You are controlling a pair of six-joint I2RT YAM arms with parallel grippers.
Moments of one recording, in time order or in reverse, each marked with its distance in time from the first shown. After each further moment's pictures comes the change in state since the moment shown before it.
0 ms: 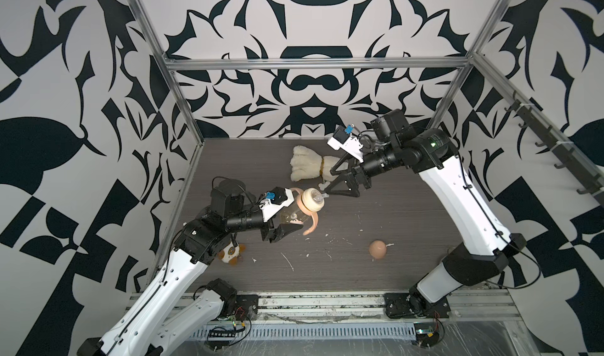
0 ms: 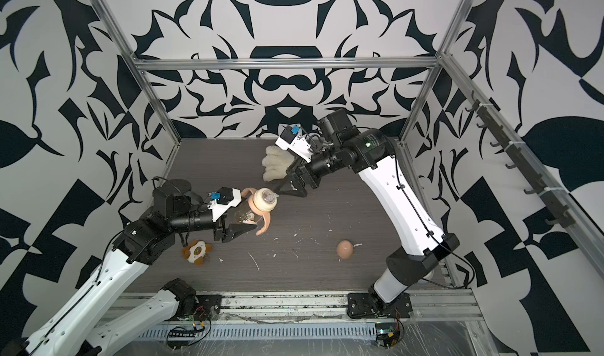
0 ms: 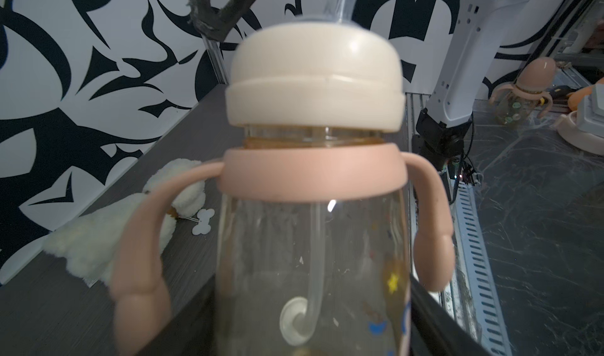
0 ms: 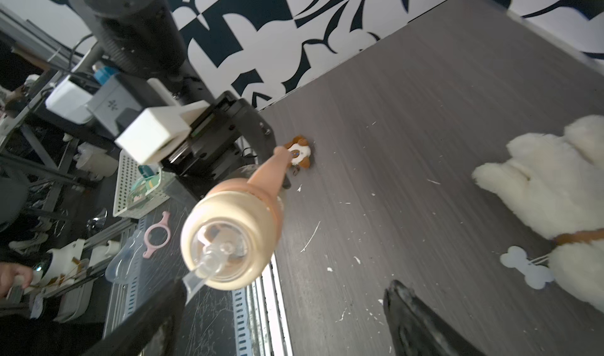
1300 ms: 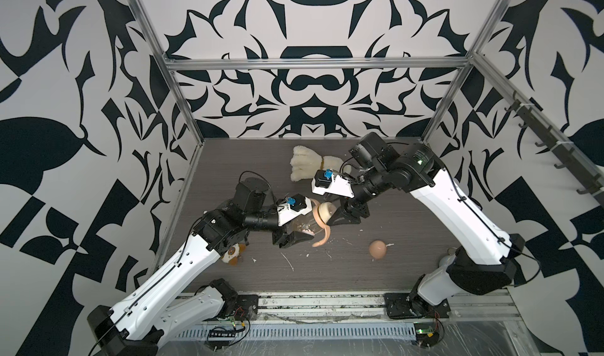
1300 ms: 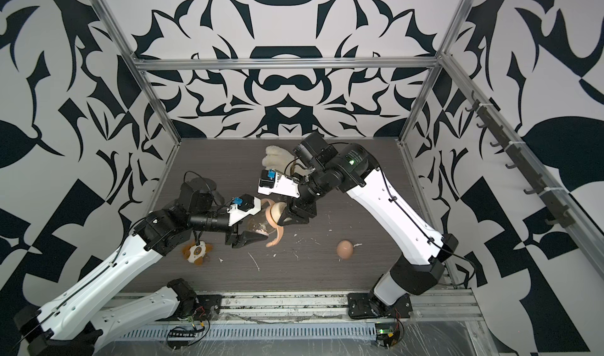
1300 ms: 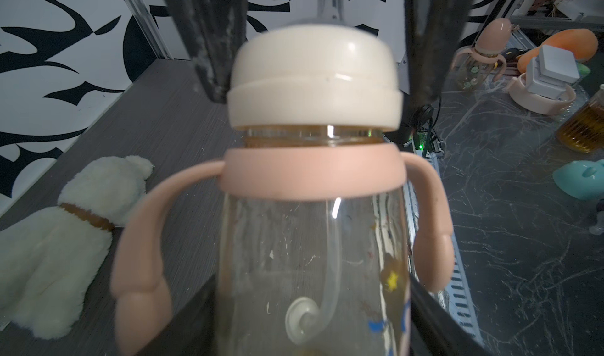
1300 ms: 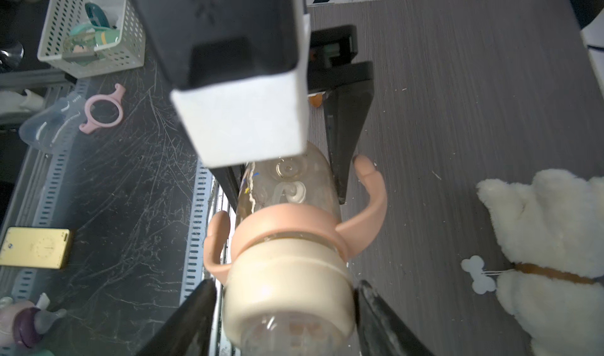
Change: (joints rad) left arm -0.135 0.126 0.040 -0.047 -0.012 0.035; right arm 0.203 -0.027 -0.063 -0.119 0.261 -0.351
